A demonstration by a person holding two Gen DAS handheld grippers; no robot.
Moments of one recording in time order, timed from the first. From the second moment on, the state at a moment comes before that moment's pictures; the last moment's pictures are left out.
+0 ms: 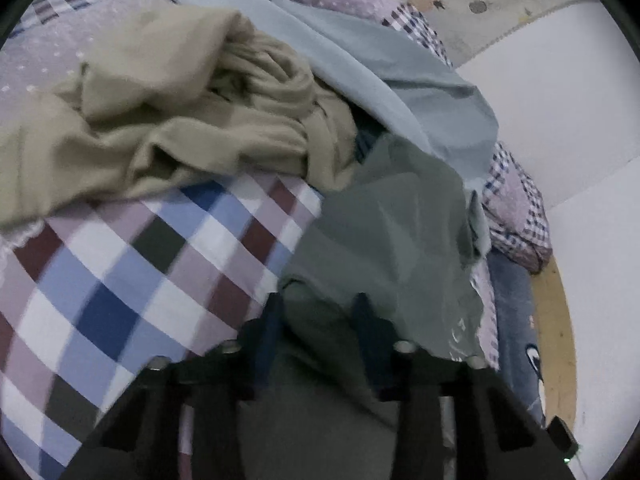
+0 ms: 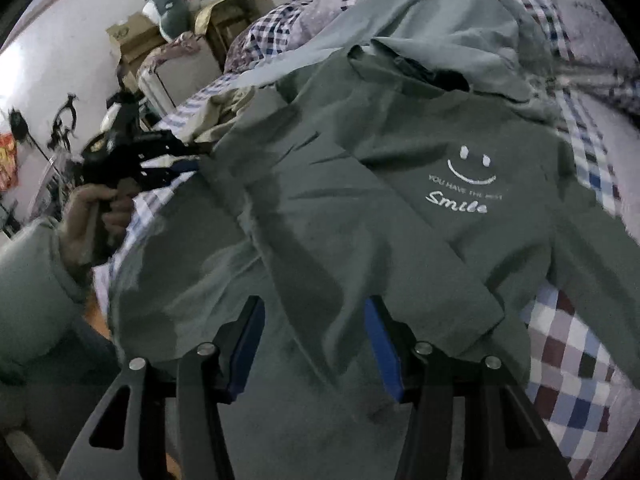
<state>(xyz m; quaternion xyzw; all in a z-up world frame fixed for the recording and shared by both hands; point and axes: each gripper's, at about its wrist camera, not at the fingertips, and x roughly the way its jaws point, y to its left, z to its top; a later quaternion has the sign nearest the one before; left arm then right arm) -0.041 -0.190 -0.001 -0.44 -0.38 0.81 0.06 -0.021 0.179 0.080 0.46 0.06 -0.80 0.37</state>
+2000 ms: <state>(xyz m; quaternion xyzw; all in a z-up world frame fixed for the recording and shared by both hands) -0.015 -0.207 0.017 -0.46 -0.32 0.83 0.01 -0.075 0.246 0.030 0.53 -0.15 -0.81 0.20</state>
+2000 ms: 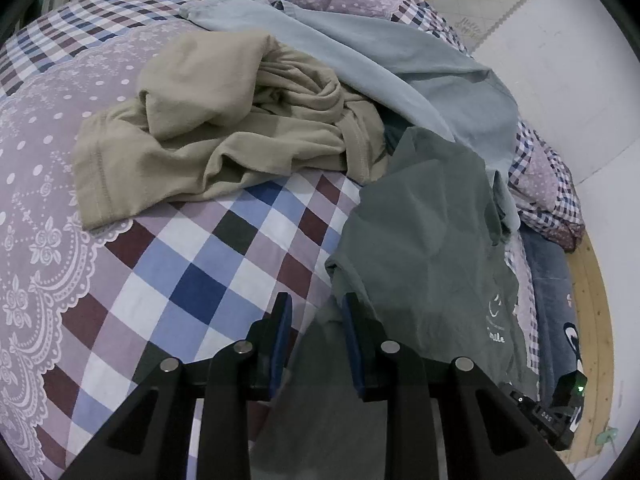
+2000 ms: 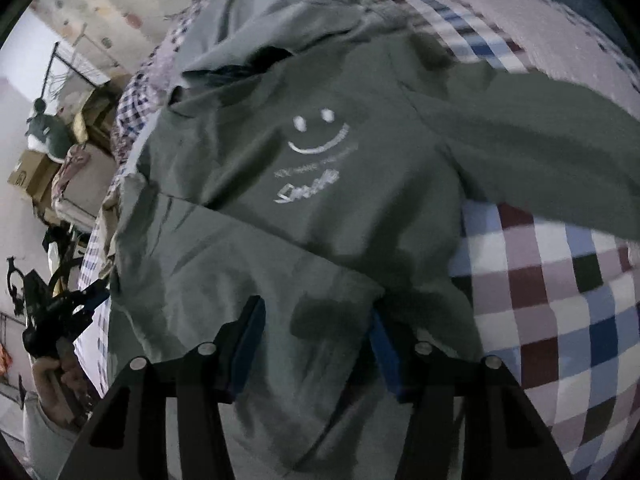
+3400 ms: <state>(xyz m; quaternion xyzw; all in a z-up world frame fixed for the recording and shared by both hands) -0.028 -0.117 0.041 -0.40 -0.02 0.91 0.10 -0.165 0.284 0.089 0.42 -0.11 -0.90 0.05</state>
